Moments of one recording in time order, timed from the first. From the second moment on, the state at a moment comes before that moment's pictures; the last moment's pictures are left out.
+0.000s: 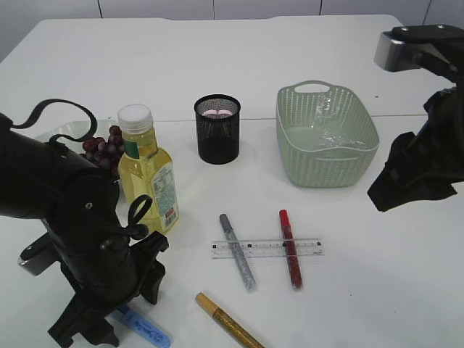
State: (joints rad) left arm -0.68 1.88 -0.89 -0.03 0.60 -1.64; right arm 0.32 1.30 -1.05 0.26 1.04 -0.28
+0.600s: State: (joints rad) left arm -0.68 1.89 -0.90 -0.04 0.59 -1.64; right arm 0.32 1.30 -1.05 0.26 1.04 -0.28
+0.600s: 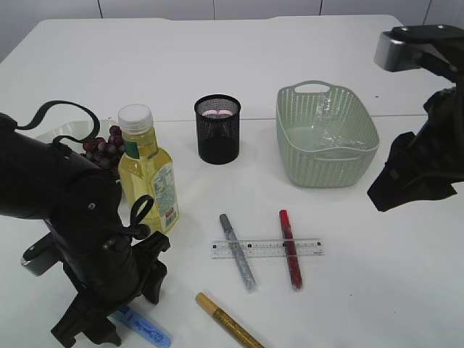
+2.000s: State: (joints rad) left arm -0.68 1.84 -0.90 -0.03 0.69 -1.54; right arm 0.32 1.30 -1.05 0.26 1.04 -0.29
